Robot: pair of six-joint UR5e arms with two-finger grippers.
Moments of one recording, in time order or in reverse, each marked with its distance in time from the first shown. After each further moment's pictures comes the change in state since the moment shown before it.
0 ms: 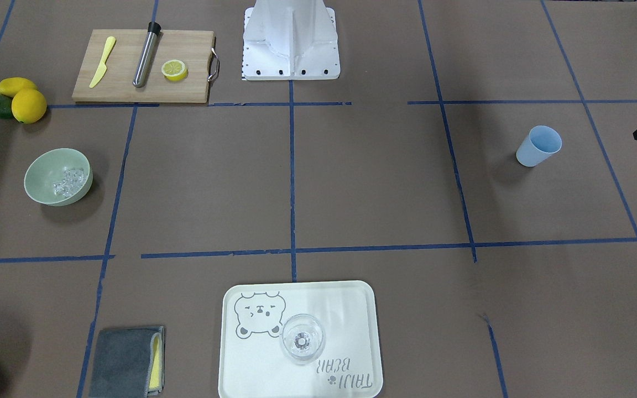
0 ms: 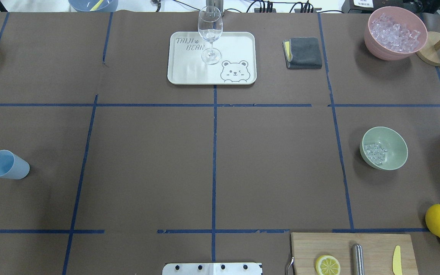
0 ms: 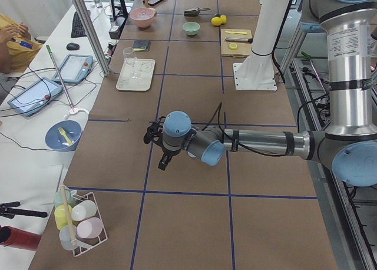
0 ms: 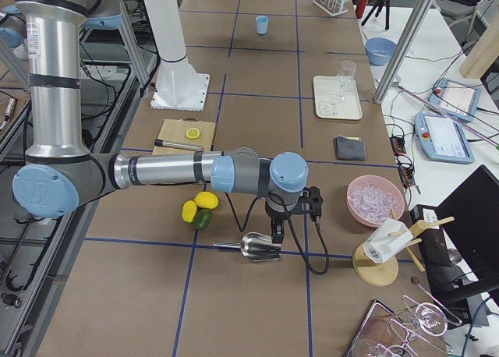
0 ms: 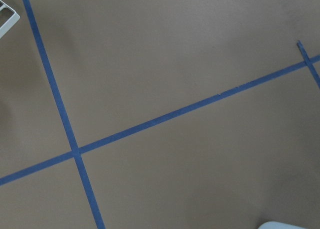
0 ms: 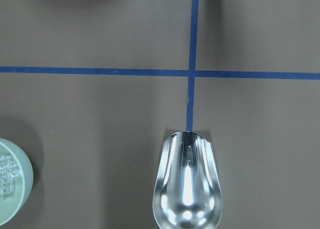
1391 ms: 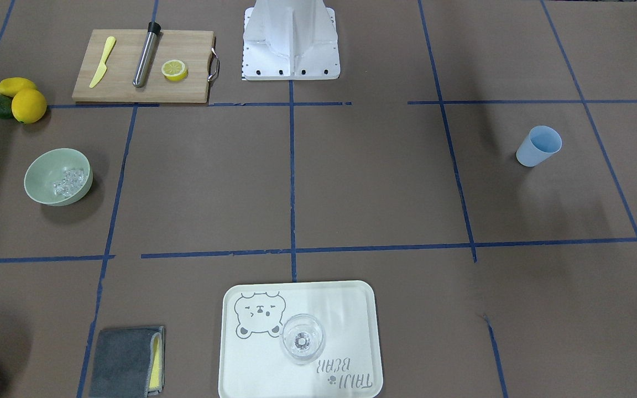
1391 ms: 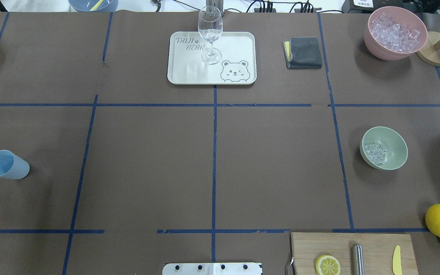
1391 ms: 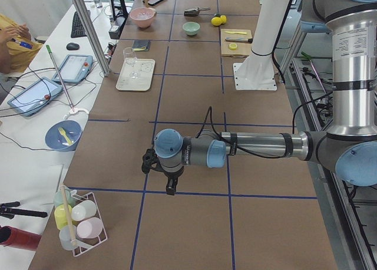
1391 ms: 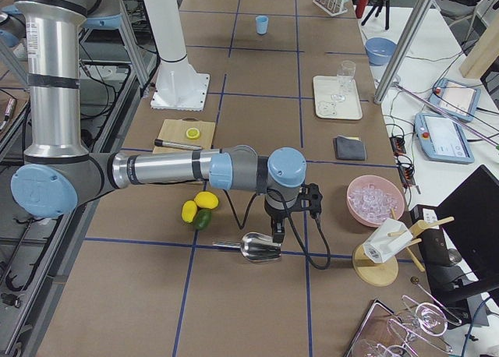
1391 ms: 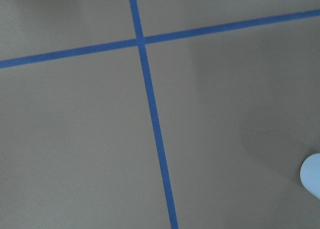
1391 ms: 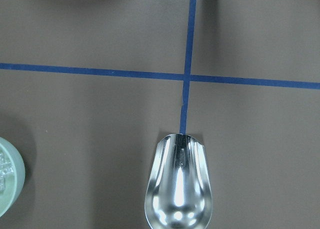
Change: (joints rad) left arm -0.135 -0.097 0.062 0.519 0.006 0.155; right arm -0.004 -0.005 0.033 0.004 -0.052 -0.015
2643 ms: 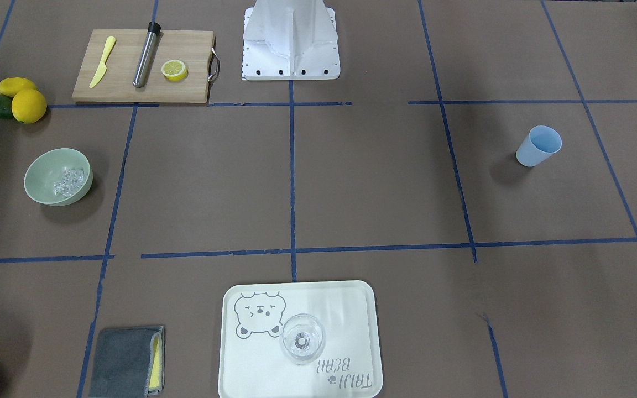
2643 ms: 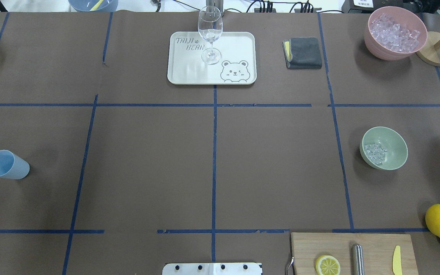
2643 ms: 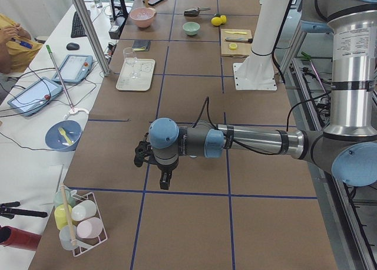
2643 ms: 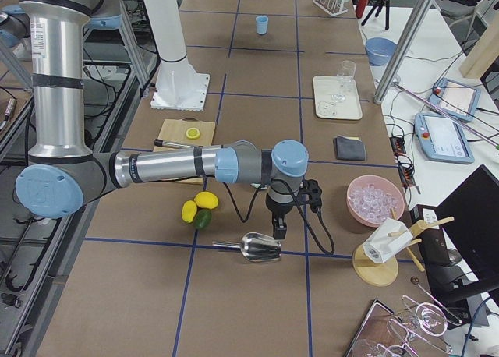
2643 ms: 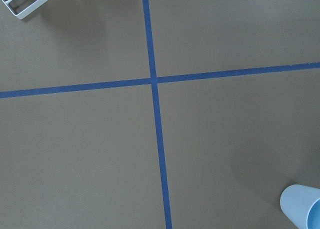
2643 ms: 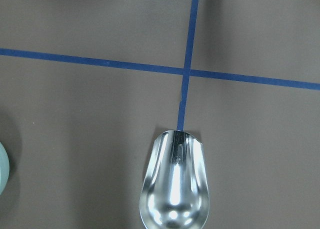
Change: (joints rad) left arm -0.044 -0.024 -0.040 0.049 0.002 0.007; right arm -0.059 0.000 0.007 0.000 -0.047 0.016
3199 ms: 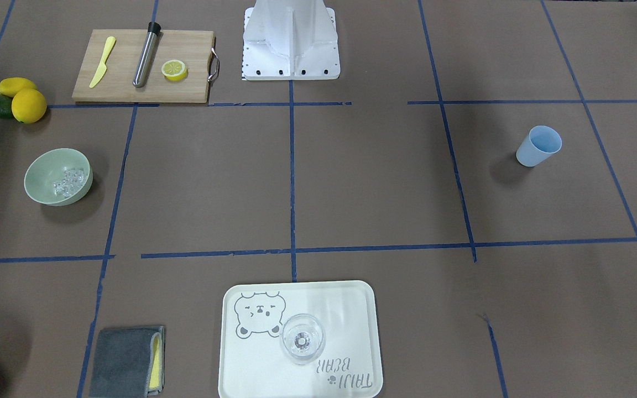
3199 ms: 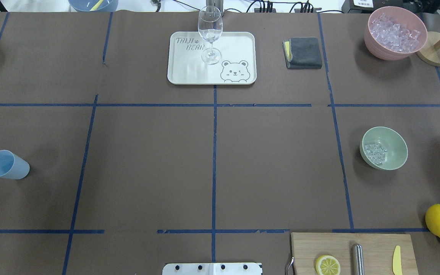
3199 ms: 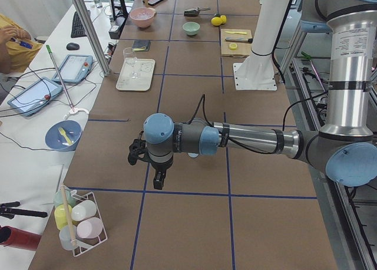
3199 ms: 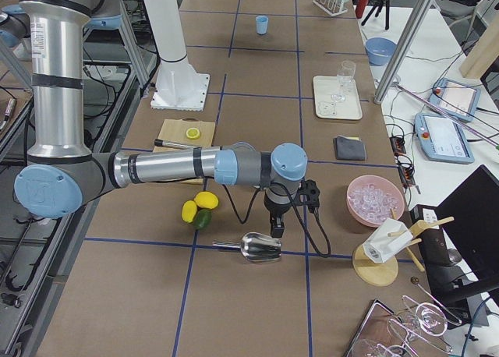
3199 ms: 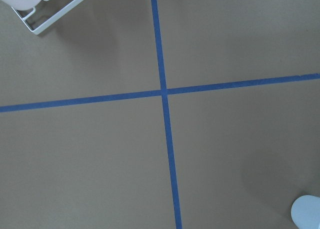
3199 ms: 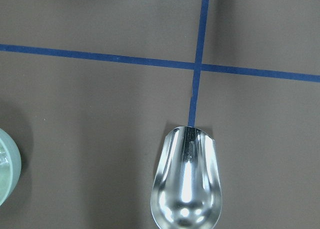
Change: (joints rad) left arm -0.004 -0.048 0.012 0.000 0.058 0.000; right arm -0.003 -0.006 -0.003 -0.001 0.046 0.001
